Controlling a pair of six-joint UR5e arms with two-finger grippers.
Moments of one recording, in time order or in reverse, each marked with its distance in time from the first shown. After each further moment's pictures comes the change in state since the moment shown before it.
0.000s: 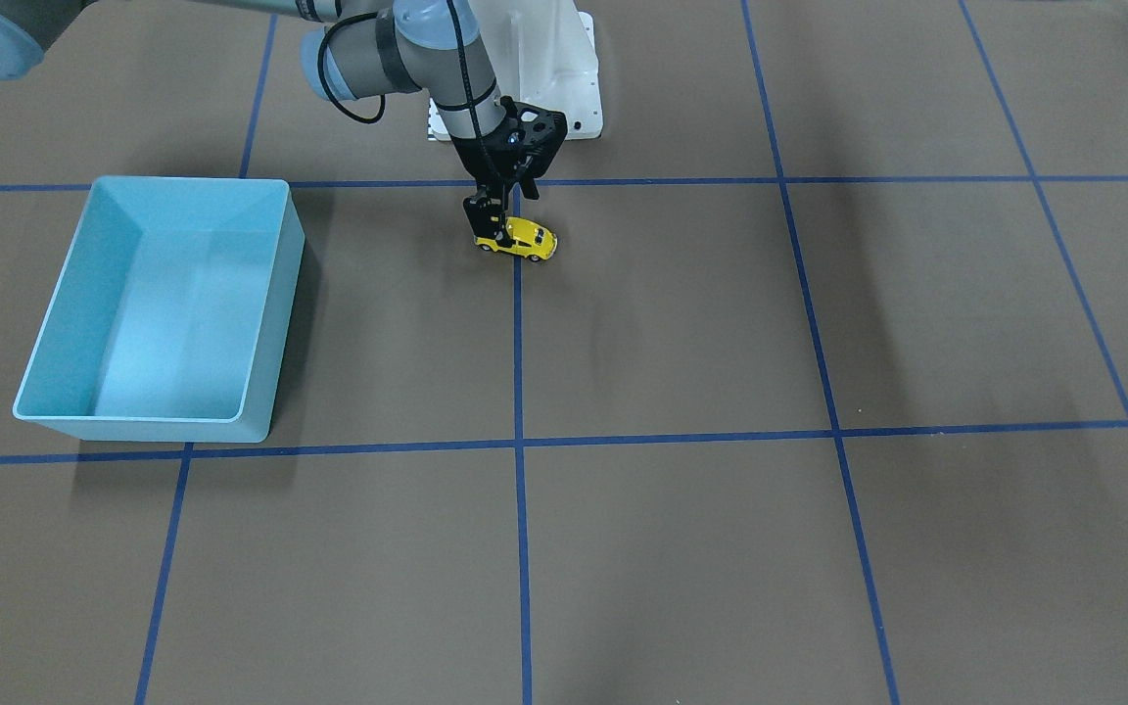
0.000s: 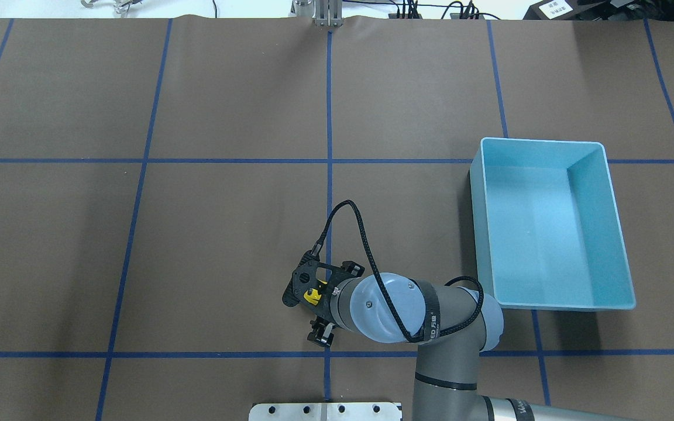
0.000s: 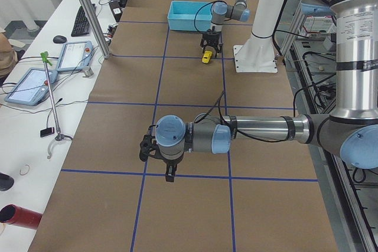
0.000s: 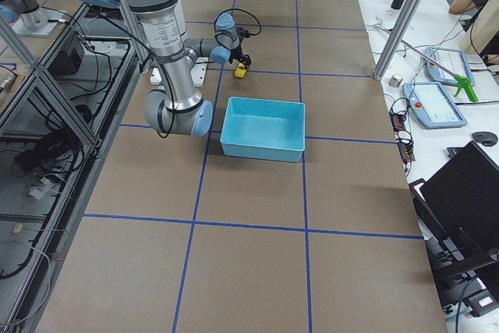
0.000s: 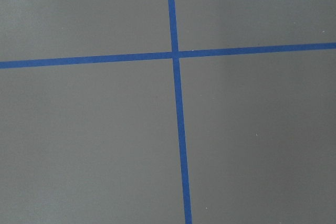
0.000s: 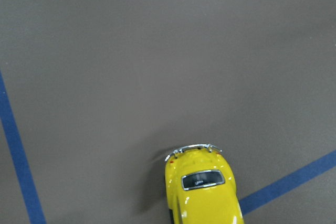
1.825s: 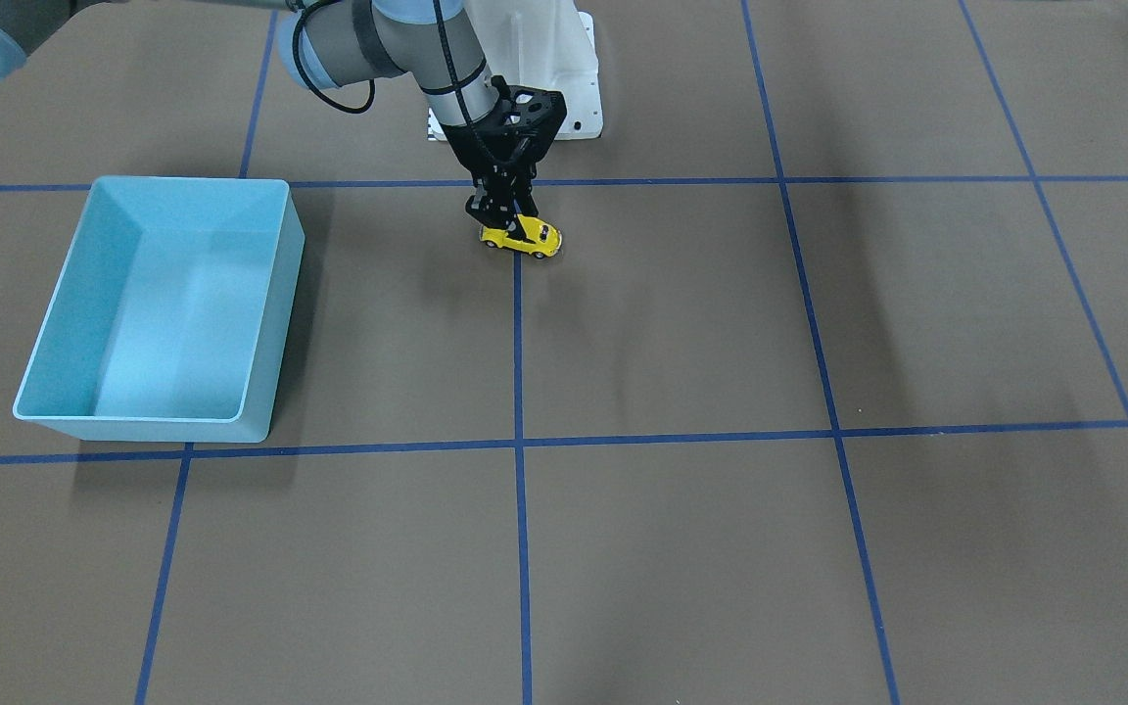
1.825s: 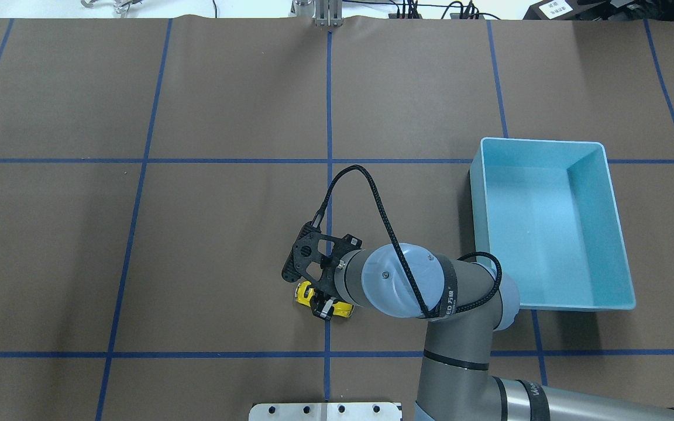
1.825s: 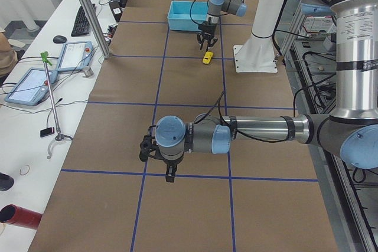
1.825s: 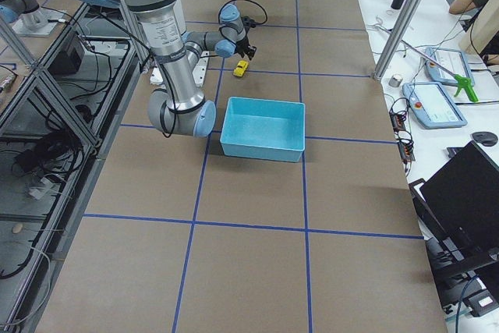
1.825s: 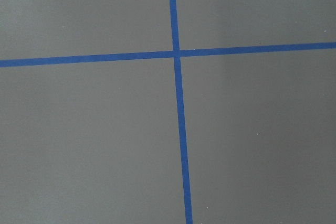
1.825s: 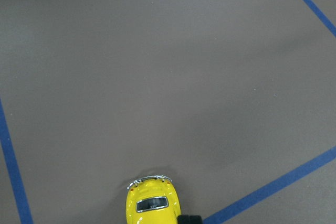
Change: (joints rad) left arm 0.000 0.000 0.002 0.000 0.000 0.000; right arm 0.059 0.003 0.069 -0.011 0.006 -0.089
